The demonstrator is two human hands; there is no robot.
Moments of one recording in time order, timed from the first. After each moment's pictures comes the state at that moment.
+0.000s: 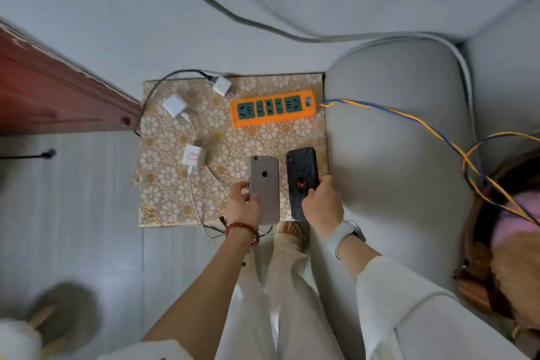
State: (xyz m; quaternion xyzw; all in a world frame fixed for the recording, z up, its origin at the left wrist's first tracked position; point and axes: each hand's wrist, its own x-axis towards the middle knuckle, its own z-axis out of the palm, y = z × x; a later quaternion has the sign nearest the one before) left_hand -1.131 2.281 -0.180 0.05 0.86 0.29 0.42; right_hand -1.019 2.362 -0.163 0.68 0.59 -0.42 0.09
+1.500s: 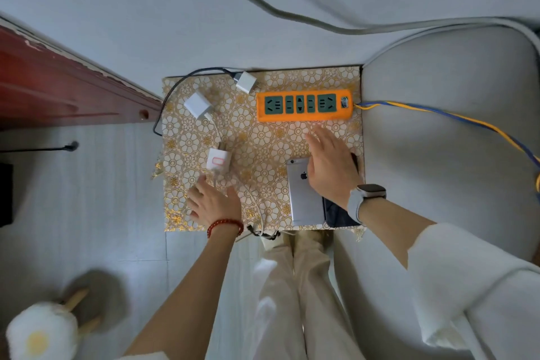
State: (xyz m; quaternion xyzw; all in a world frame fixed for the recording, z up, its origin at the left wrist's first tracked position) left_hand -1.216 2.262 -0.200 0.03 0.97 0.11 0.23; right_hand -1.084 2.415 -0.179 0.39 0.87 -0.26 0.13
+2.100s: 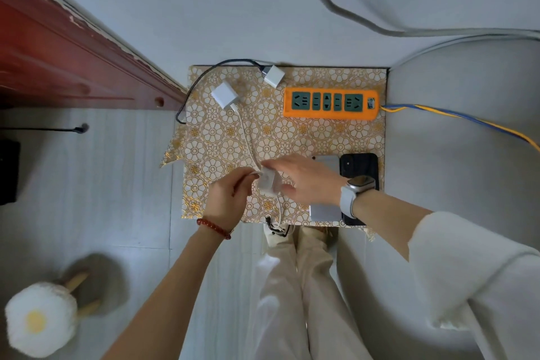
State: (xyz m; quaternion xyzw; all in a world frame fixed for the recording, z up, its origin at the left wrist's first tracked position) left_hand -1.250 2.233 -0.154 0.30 0.82 0.36 0.34; right_hand -1.139 2.380 -0.162 0.16 0.86 -0.42 0.23
